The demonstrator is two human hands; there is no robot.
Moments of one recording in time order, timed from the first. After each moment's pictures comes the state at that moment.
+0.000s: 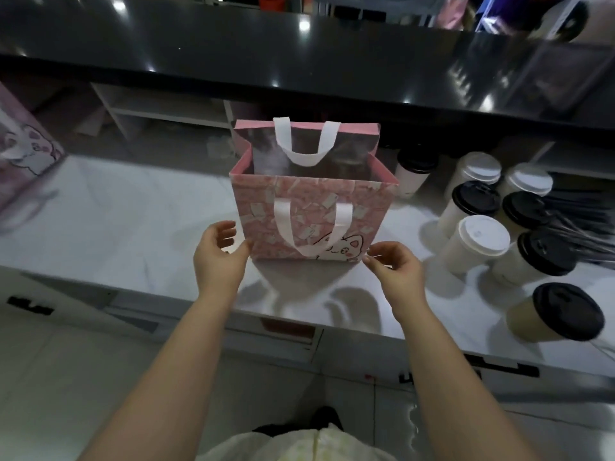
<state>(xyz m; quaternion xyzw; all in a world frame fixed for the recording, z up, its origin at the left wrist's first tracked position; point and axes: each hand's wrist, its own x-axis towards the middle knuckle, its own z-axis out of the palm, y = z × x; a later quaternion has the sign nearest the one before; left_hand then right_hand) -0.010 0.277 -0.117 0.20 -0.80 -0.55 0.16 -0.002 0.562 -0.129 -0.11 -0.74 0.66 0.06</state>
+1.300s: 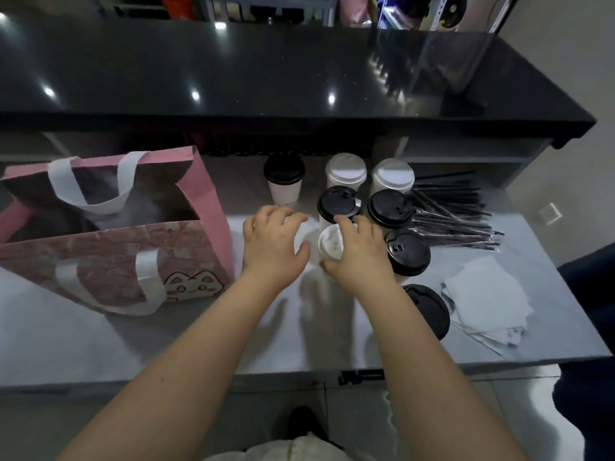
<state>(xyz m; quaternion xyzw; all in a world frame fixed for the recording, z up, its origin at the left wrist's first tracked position) -0.079 0.585 -0.081 -0.16 -0.96 -0.20 0.12 -0.047 0.744 -0.085 -0.07 -0.98 0.17 0.02</state>
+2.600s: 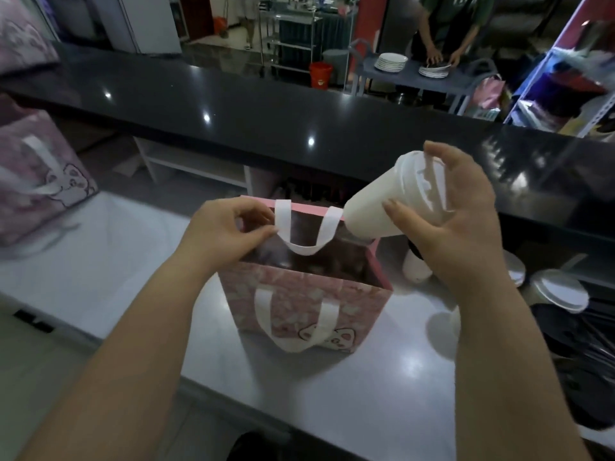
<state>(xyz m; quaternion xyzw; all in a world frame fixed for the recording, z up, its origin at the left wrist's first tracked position) -0.102 0.289 0.025 -0.03 -0.93 -0.33 0.16 -0.110 0.583 0.076 0.16 -0.84 0.48 0.22</state>
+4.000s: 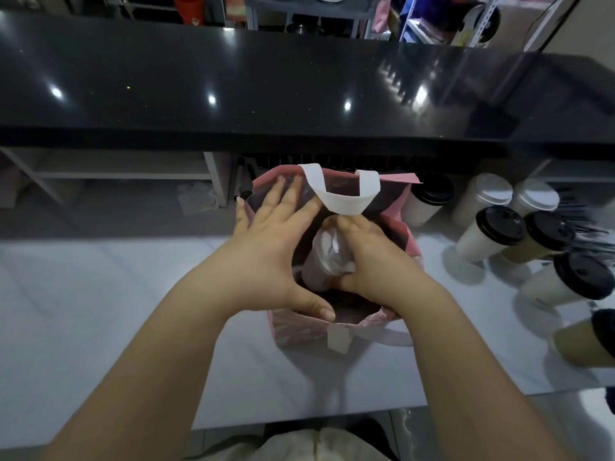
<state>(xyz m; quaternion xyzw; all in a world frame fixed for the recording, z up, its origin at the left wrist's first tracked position) -0.149 0.240 0.016 -0.33 -0.92 -0.18 -0.11 -0.123 0.438 -0.022 0.07 -0.97 0.24 -0.04</state>
